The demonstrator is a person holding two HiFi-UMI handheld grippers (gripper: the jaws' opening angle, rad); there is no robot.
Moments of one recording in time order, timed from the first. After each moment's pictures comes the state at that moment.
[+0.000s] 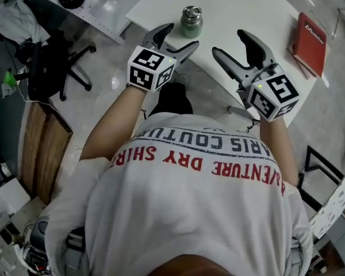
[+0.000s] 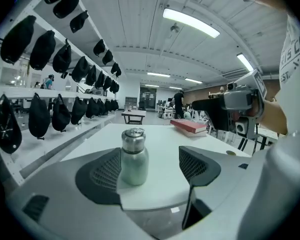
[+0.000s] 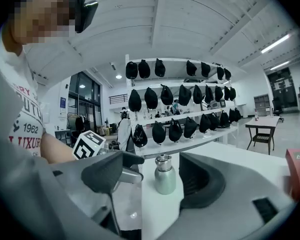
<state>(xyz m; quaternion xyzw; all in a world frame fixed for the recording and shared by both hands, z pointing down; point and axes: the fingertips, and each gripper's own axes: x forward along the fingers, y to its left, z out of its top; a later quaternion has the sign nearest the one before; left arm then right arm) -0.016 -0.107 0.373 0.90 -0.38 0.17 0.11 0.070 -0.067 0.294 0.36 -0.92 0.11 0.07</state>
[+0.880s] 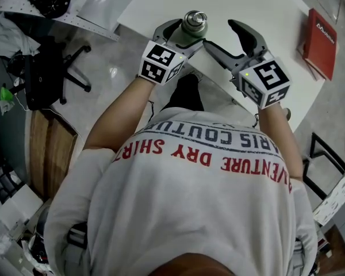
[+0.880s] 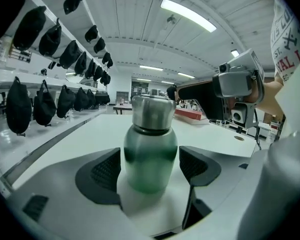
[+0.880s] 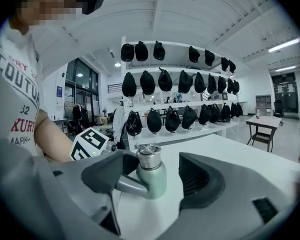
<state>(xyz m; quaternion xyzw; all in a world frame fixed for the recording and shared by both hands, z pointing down) -0.001 -0.174 0.450 0.92 -0.32 0.20 0.11 0.037 -0.144 0.357 0.36 -0.92 0.12 0.14</state>
